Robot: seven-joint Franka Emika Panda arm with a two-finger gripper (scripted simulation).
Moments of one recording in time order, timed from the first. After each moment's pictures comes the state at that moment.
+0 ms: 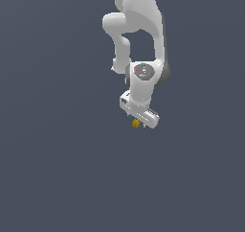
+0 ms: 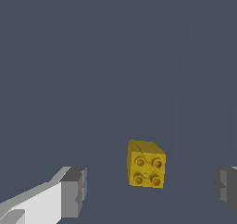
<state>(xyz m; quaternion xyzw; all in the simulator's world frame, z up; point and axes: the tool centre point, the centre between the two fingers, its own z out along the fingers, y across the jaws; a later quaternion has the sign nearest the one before) -0.046 0.072 0.082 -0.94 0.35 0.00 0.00</state>
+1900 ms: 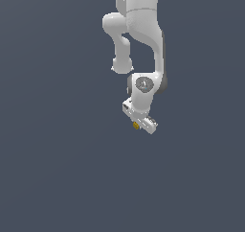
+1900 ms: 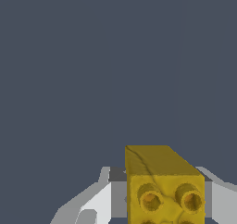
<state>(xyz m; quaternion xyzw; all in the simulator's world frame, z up) -0.056 0.081 0.022 -0.92 0.39 0.00 0.00</state>
